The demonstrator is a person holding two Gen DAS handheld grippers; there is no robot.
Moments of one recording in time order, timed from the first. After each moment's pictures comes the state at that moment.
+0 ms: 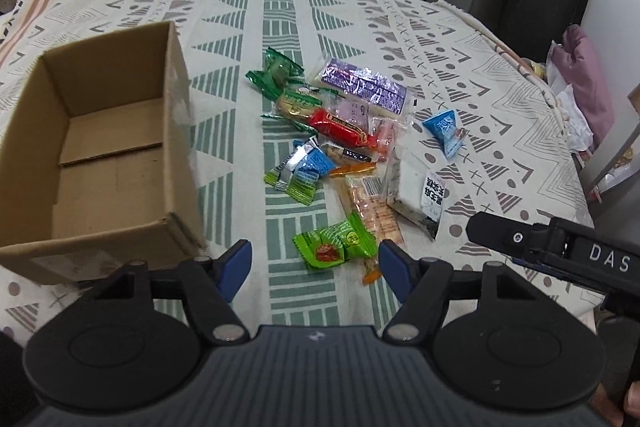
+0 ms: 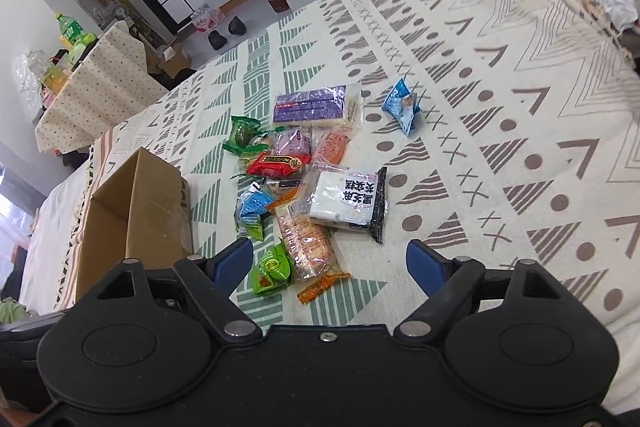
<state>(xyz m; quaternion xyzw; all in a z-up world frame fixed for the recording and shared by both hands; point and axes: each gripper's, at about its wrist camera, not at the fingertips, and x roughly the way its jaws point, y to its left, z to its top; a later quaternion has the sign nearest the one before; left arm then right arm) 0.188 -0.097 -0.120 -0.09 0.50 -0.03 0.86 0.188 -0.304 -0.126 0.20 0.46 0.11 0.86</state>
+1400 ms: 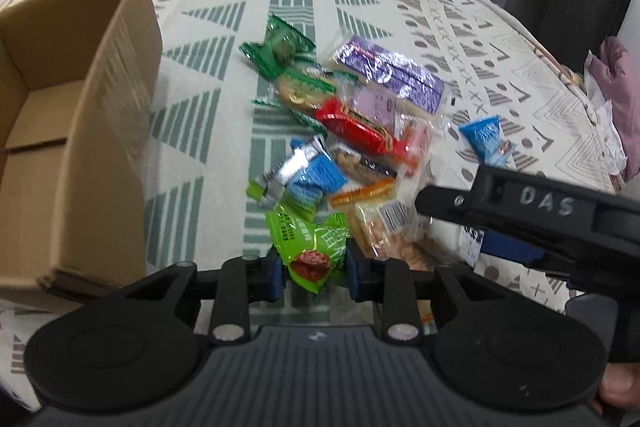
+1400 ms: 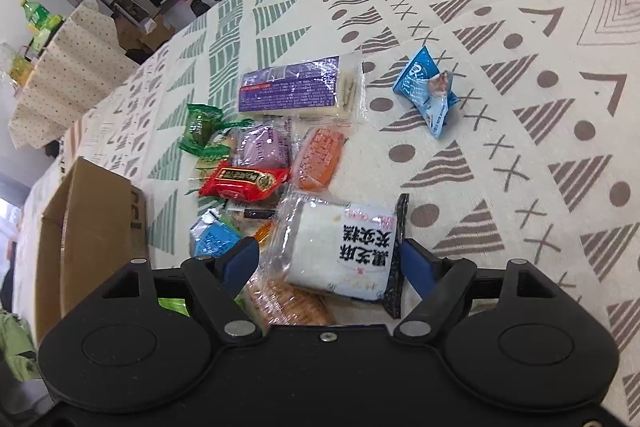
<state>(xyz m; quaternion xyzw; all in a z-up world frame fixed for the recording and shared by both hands) 0.242 -0.103 -0.175 -0.13 0.51 0.00 0.85 0.275 -0.279 -0.184 0.18 0.52 0.10 0.83</state>
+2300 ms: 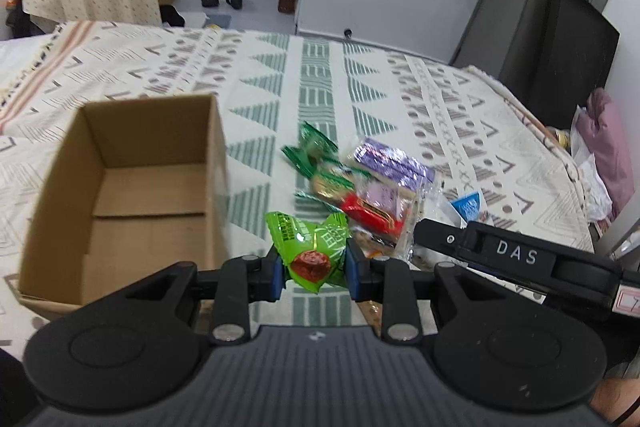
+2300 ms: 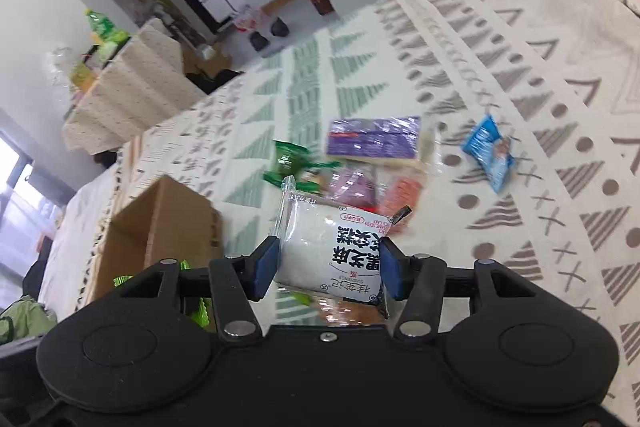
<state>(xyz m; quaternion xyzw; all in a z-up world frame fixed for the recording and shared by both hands) 0.204 -0.074 -0.082 -0.11 0.43 0.04 0.90 0.249 -0.260 -0.128 0.19 0.43 0.18 0.86</state>
